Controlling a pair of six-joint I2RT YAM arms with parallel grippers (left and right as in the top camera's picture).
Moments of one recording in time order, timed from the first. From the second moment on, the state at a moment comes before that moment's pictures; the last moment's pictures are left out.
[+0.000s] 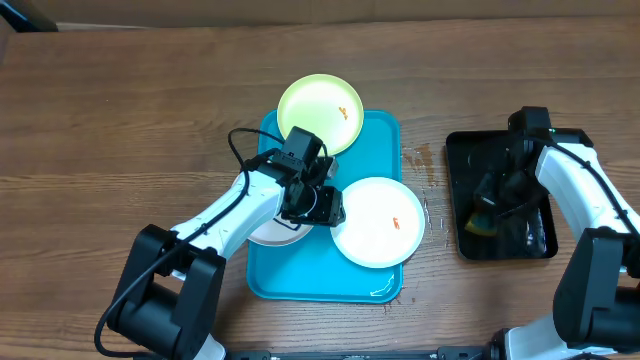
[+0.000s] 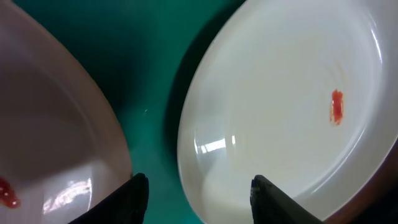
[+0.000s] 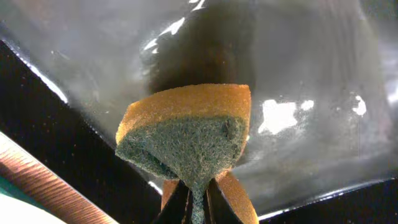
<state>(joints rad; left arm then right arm) -0.47 1.75 1.05 -0.63 0.39 -0.32 -0.09 1.71 1.13 -1.03 -0.07 0.46</state>
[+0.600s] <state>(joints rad) -0.57 1.76 1.05 -0.63 0.18 -0.45 -0.09 1.71 1.13 -1.04 -0.07 0.46</state>
